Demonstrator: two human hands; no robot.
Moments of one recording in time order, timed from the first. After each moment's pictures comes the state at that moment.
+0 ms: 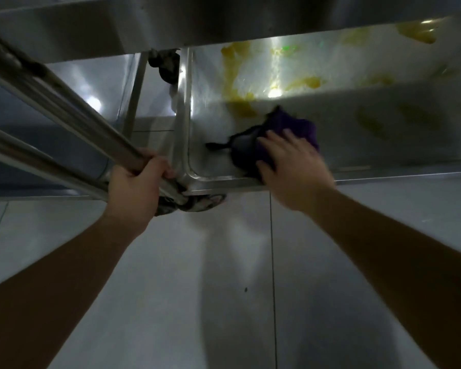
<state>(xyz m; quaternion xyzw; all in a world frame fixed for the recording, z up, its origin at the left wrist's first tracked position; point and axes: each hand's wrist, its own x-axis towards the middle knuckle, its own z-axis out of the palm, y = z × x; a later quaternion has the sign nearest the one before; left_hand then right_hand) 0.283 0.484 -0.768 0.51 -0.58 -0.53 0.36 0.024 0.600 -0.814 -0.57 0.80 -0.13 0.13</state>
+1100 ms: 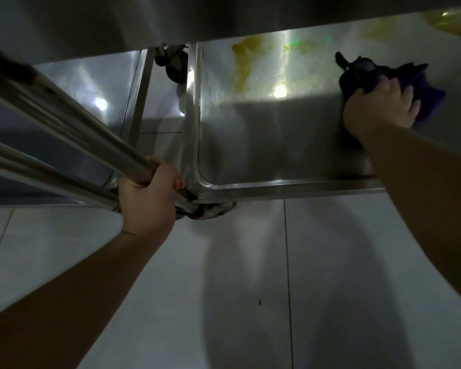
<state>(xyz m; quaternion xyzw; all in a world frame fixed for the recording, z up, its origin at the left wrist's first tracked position) 0.273 0.479 -0.779 0.48 -0.56 -0.51 0.45 -0.104 0.542 -0.807 -0.21 0.96 -0.15 0.12</state>
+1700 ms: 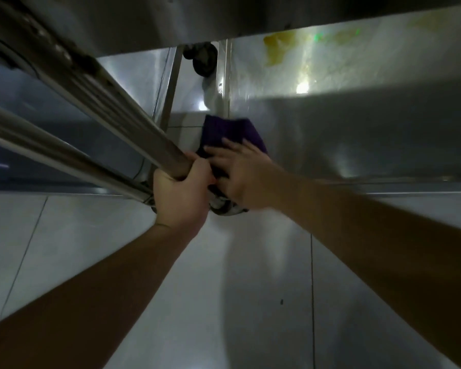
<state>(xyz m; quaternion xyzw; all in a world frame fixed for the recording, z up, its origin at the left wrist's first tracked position) 0.269 0.481 -0.777 0.48 -0.54 -0.52 0.45 0.124 0.495 -0.809 -0.73 0.62 -0.11 0.24</state>
